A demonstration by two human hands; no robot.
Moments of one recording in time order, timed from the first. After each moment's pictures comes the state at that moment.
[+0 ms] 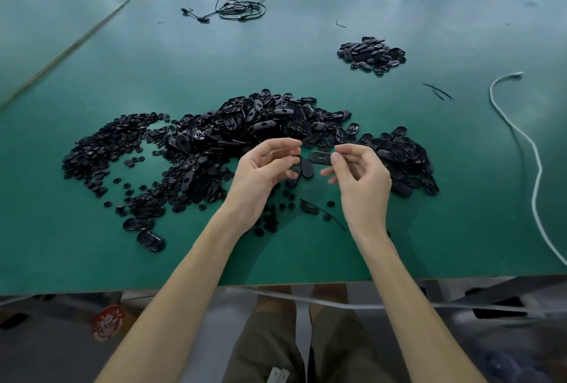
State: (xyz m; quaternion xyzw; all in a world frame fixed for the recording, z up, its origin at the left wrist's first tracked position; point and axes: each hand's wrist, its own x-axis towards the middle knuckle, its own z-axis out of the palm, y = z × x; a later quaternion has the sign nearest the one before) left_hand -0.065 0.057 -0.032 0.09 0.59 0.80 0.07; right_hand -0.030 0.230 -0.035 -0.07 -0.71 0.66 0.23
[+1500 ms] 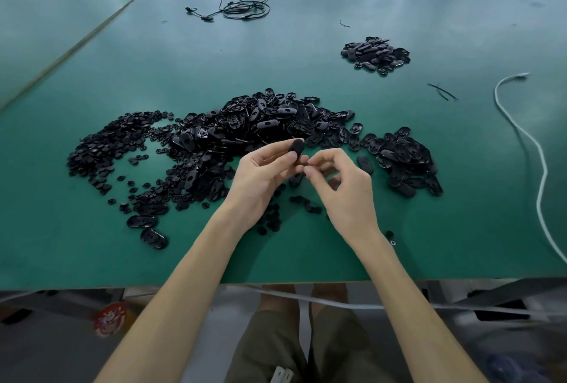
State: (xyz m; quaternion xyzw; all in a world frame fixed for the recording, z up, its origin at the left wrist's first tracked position) left_hand -0.069 0.058 -0.035 0.04 0.53 0.84 0.10; right_hand -0.026 0.219 -0.036 0.07 -0.82 0.54 0.19
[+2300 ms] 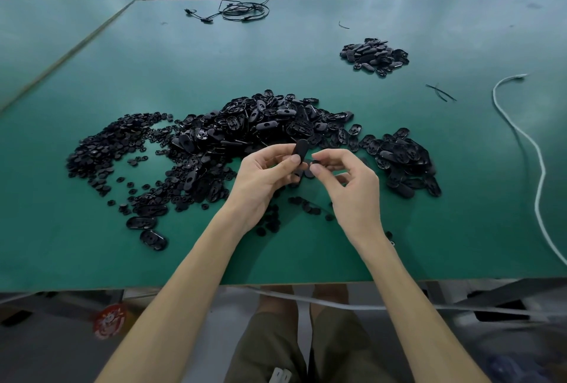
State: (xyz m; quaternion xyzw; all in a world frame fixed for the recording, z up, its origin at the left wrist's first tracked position) left_hand -0.065 0.059 -0.032 0.05 0.58 0.81 0.10; right_hand -0.025 0.222 -0.032 0.02 -0.78 0.60 0.18
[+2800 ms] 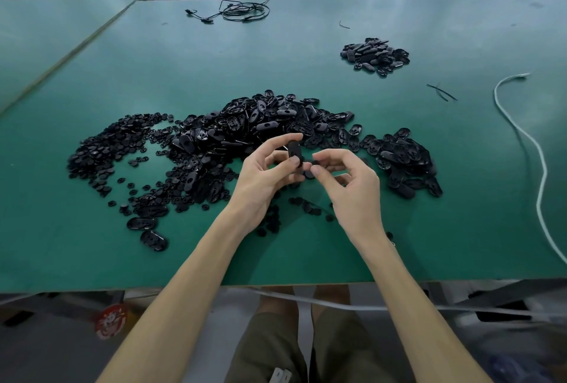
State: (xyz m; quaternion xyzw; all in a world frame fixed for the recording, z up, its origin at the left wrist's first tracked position) left_hand -0.063 0.060 -0.030 0.09 0.60 0.79 0.08; right_hand -0.027 0.223 -0.033 0.02 -0.77 0.61 0.18
